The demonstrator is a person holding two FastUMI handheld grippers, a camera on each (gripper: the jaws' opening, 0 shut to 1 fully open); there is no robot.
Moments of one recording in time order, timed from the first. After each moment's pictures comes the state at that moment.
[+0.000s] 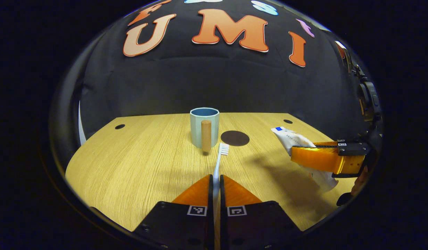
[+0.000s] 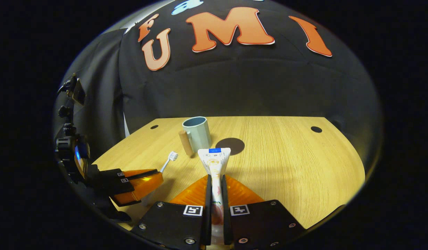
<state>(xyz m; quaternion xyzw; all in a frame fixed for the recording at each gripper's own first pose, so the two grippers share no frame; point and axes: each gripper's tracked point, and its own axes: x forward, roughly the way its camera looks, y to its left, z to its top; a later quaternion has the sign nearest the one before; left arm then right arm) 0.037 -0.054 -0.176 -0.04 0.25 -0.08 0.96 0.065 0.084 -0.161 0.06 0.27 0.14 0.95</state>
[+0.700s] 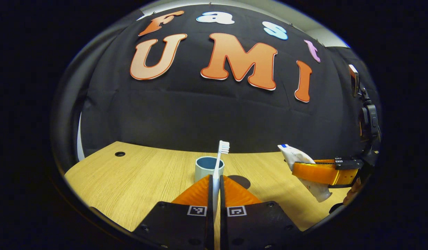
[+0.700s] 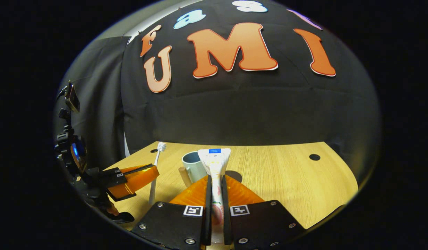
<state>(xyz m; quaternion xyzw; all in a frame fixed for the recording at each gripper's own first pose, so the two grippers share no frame) 0.106 -0.027 -0.083 -0.09 0.12 -0.06 0.99 0.118 0.072 -0.093 0.07 0.18 0.13 0.97</state>
